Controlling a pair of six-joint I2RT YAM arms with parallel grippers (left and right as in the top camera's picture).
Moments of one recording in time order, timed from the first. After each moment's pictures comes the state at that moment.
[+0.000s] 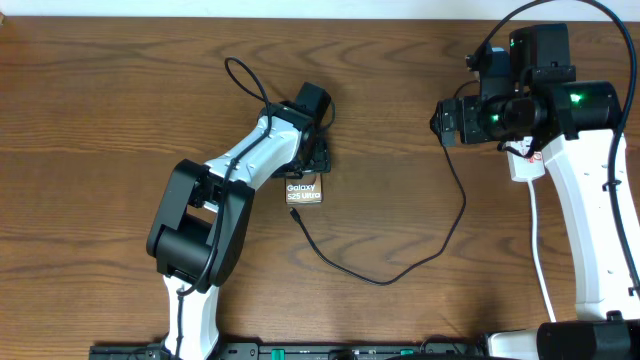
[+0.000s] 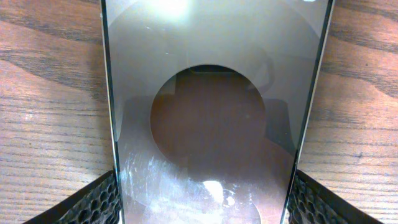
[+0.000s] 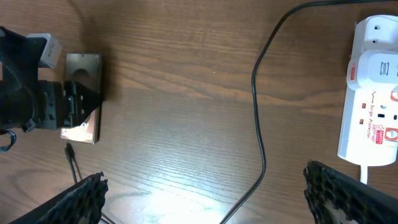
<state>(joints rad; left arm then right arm) -0.45 2.09 1.45 -0.76 0.00 -0.54 0.09 1.58 1.65 -1.17 -0.19 -0.01</state>
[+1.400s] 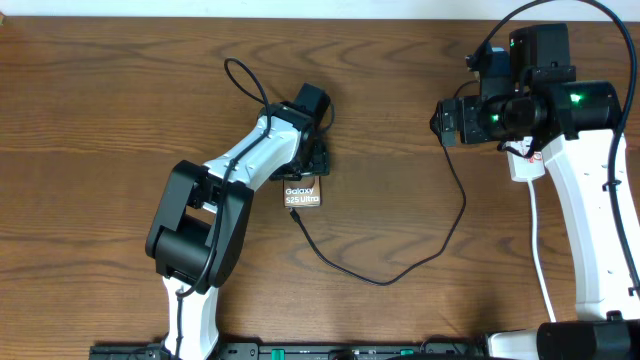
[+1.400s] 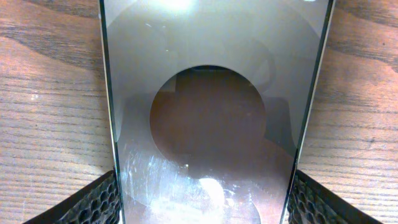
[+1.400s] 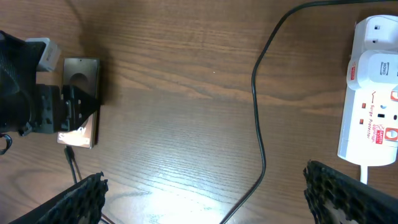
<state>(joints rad) -0.45 2.08 1.45 -0.80 0.00 -0.54 0.09 1.58 1.65 -1.17 -0.19 -0.01</state>
